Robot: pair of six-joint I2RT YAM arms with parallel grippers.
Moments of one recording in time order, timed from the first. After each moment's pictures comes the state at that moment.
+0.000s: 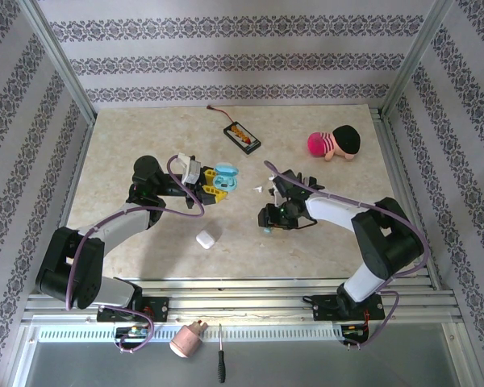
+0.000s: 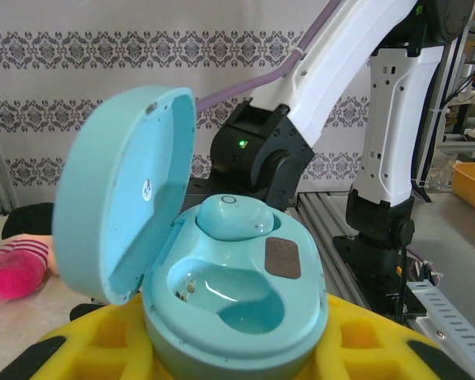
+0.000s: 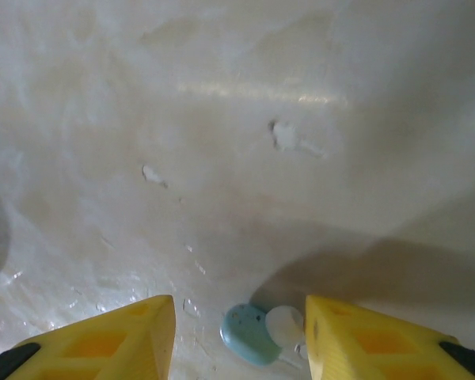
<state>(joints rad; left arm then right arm) -0.29 1.40 0.70 0.85 1.26 -0.10 0.52 1.62 0.85 -0.46 -0.35 0.55</state>
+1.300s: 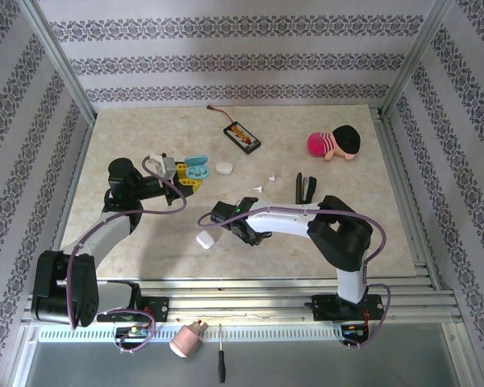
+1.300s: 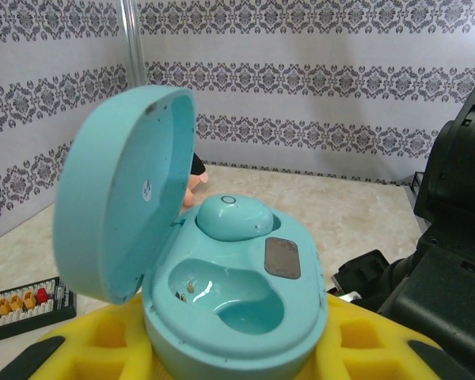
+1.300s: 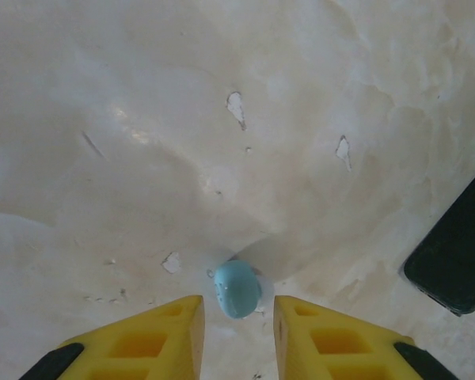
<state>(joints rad) -0.06 1.26 0.61 0.60 1.16 0.09 1.01 1.90 1.24 -0.96 0.48 0.26</state>
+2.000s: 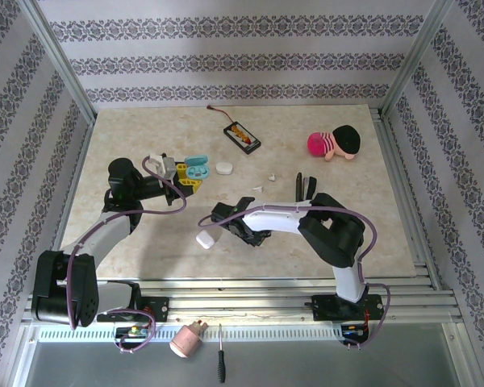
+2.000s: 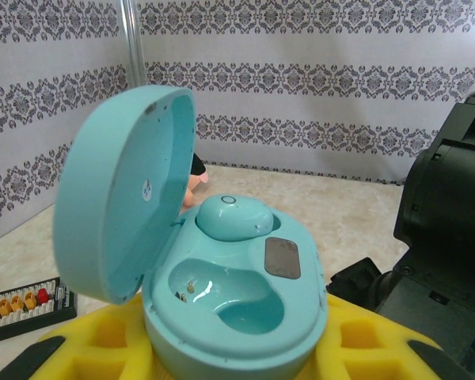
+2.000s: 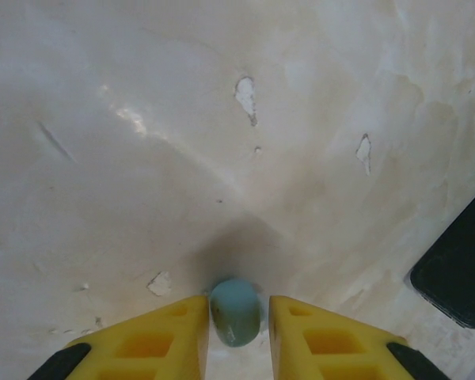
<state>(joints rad) -0.06 1.26 0.61 0.60 1.16 0.09 0.98 1.96 1.25 -0.97 0.48 0.23</state>
